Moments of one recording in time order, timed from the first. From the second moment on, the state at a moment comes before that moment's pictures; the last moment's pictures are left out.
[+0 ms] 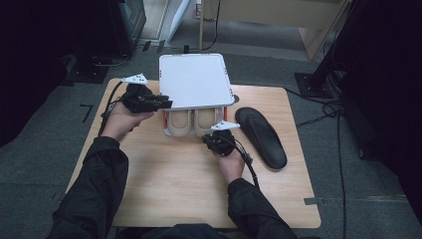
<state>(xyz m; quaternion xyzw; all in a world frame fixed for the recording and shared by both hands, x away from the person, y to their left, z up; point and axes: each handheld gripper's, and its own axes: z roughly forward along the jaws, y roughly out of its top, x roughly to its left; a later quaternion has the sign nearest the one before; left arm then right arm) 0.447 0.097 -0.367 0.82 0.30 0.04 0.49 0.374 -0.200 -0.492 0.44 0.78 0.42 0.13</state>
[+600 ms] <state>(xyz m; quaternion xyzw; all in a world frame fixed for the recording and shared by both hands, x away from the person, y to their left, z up) 0.439 0.098 -0.359 0.82 0.30 0.04 0.48 0.358 -0.228 -0.476 0.41 0.79 0.45 0.10</state>
